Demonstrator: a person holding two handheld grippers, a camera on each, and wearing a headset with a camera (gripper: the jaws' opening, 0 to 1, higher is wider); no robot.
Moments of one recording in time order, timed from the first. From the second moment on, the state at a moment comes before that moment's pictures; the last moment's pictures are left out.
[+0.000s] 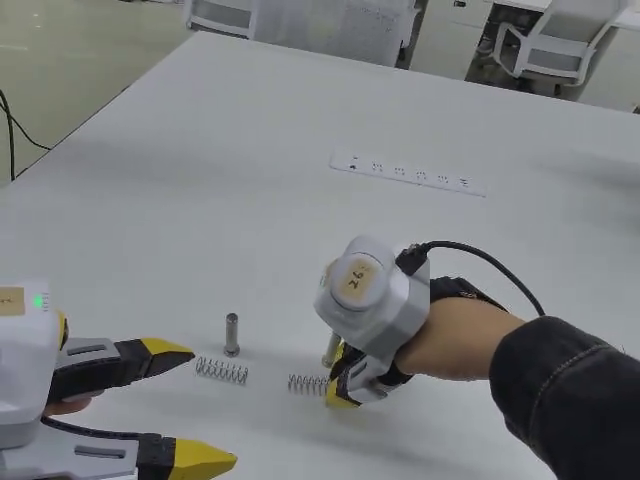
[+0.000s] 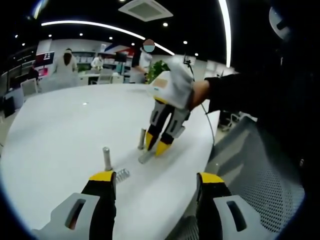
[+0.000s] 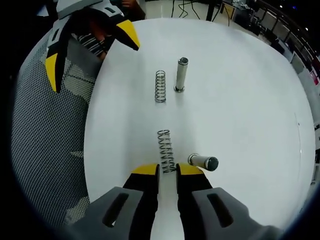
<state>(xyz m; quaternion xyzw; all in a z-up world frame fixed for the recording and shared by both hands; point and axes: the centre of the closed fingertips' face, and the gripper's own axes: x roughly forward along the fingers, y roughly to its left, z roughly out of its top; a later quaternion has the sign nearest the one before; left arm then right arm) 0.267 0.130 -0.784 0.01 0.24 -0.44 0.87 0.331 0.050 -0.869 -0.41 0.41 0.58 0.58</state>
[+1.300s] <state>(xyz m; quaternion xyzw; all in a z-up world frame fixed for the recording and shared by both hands) 0.272 0.112 -0.786 0.05 0.24 -0.50 0.83 0.304 0.045 -0.815 -0.42 0.37 0.59 0.57</state>
